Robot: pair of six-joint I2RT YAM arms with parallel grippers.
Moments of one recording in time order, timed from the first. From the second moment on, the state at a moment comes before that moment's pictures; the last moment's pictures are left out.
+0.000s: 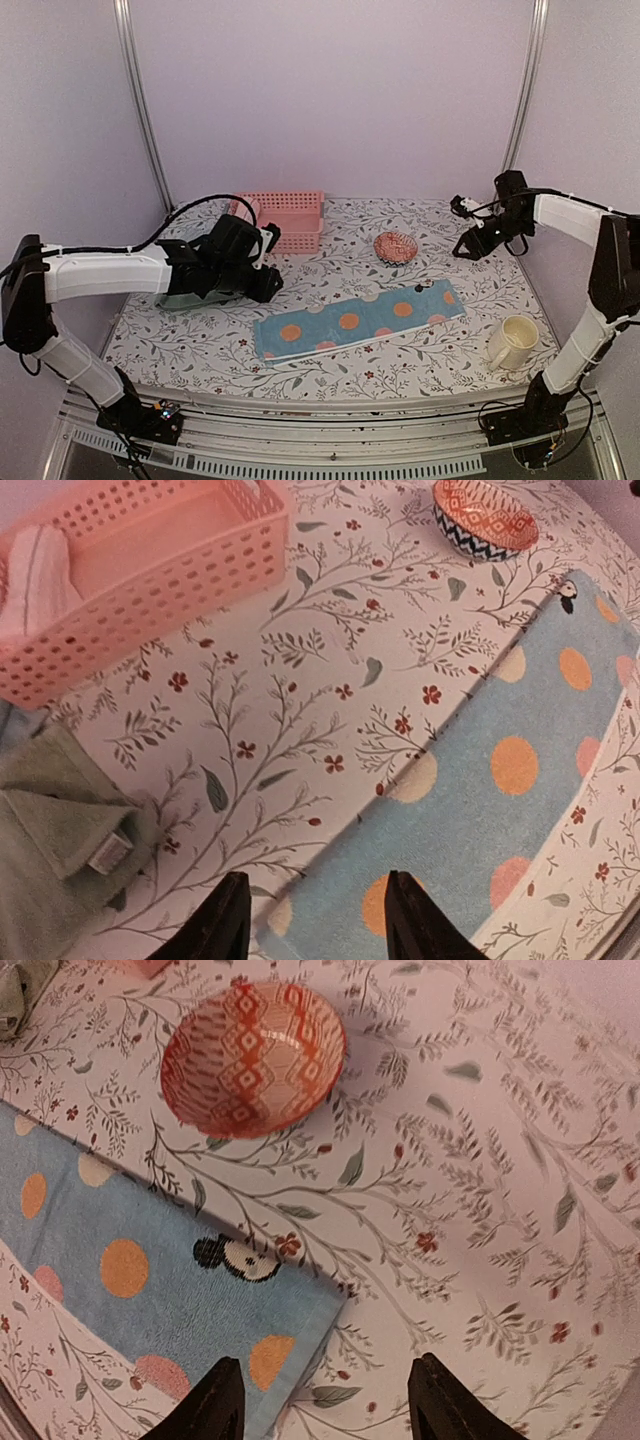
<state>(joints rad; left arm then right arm) -0.81 1.48 0.98 -0.27 -0.23 -0.26 0.07 1.60 1.28 -0.64 -0.38 -0.51</state>
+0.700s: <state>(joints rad) -0.81 1.52 0.88 -0.29 -0.01 -0.35 0.13 1.87 1.23 -0.78 -0.24 -0.38</state>
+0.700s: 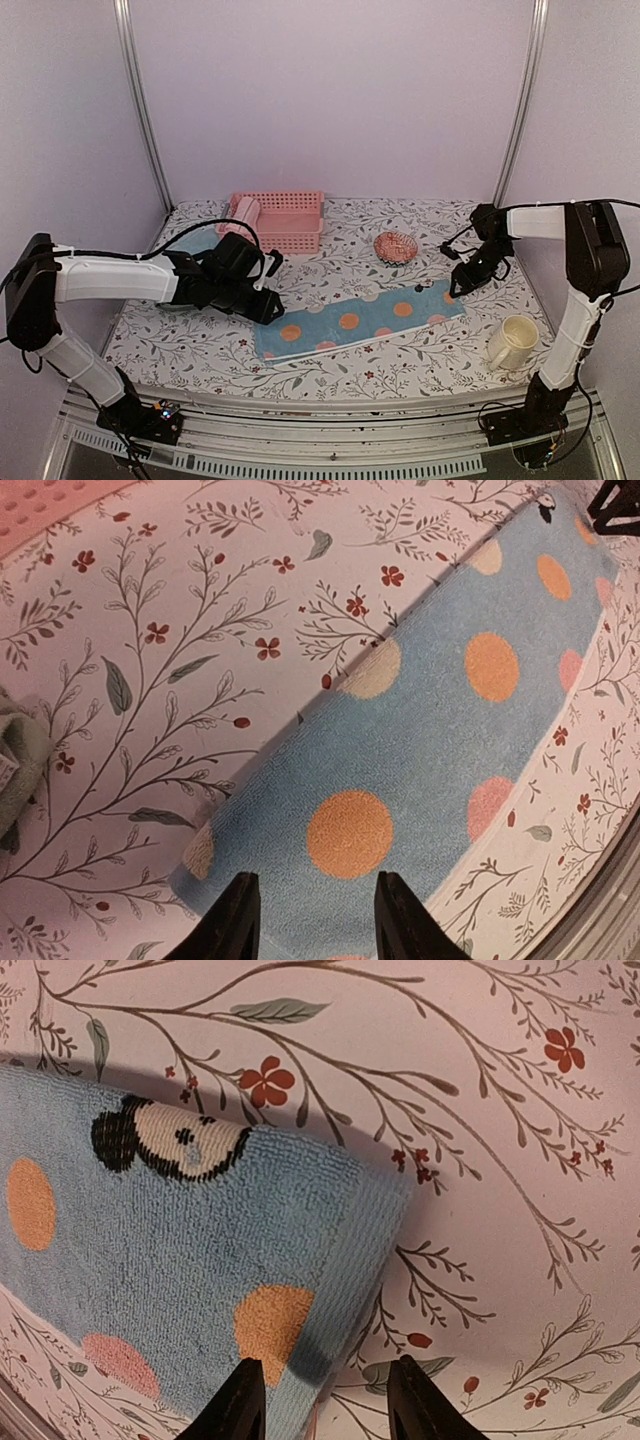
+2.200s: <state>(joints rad) -0.81 1.53 0.87 -0.31 -0.07 -0.33 0.10 1.97 1.31 -0.77 -0.16 -0.33</state>
